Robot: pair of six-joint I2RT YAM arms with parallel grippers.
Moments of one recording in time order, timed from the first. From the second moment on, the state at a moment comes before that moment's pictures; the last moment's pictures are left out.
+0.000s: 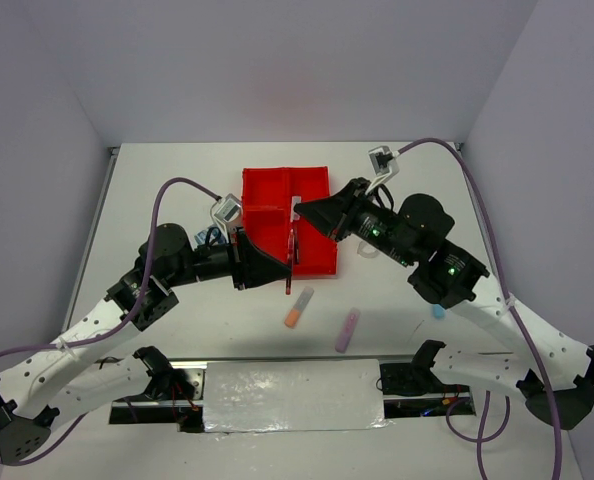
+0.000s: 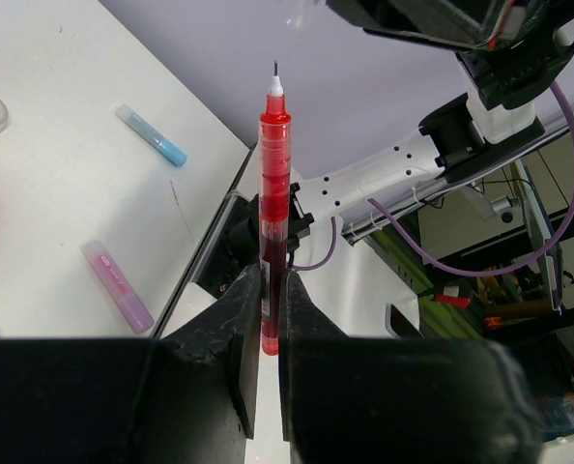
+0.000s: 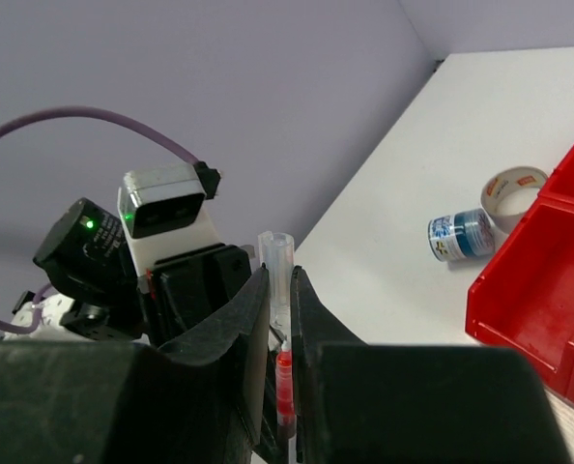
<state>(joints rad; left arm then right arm) -0.74 0.85 0.83 0.02 0.56 -0.77 0.85 0.96 1.13 -0.10 -0.03 0.71</state>
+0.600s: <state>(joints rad) -0.74 0.85 0.83 0.02 0.56 -0.77 0.85 0.97 1.10 -0.09 -0.07 0.73</state>
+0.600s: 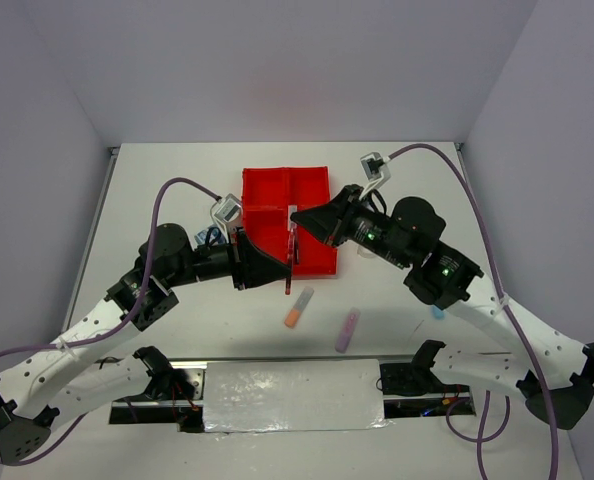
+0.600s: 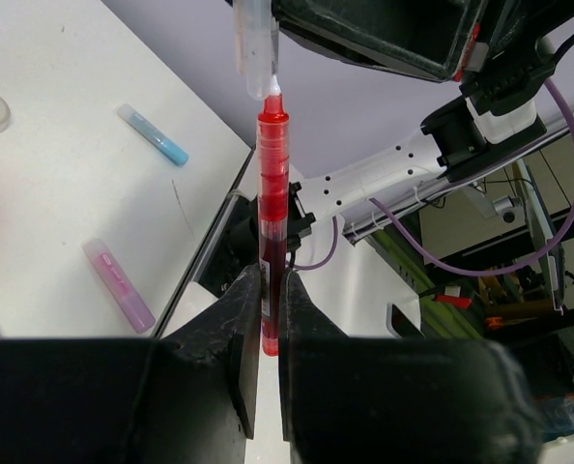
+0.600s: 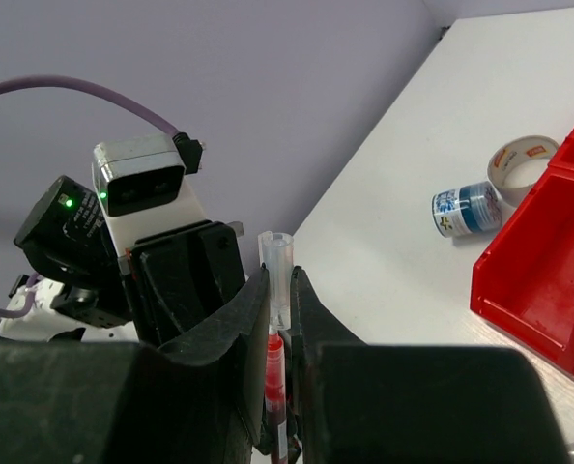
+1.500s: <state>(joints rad) -0.74 0.86 0.83 0.01 0.55 -0.76 0.85 0.94 1.05 -0.07 -0.08 0.80</state>
